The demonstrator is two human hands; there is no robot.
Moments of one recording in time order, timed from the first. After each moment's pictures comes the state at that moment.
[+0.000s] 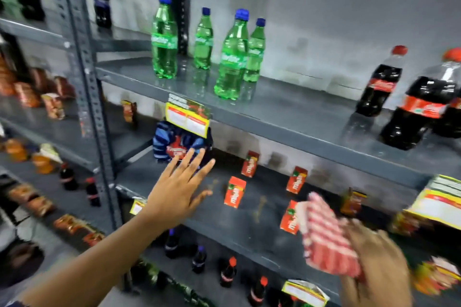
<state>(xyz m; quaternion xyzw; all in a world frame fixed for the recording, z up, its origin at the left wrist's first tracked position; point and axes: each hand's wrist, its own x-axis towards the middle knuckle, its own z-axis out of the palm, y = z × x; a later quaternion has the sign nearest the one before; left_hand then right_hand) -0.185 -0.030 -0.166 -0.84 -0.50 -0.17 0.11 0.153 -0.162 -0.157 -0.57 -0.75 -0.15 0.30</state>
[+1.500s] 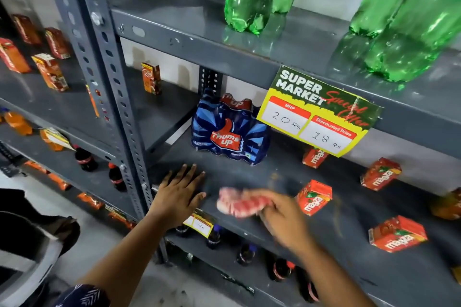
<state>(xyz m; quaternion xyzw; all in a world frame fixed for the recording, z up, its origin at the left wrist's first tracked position) -0.330 0.134 -0.353 -0.81 -0.57 -0.08 -0.06 -0.077 0.056 -0.260 -0.58 -0.70 0.29 0.31</state>
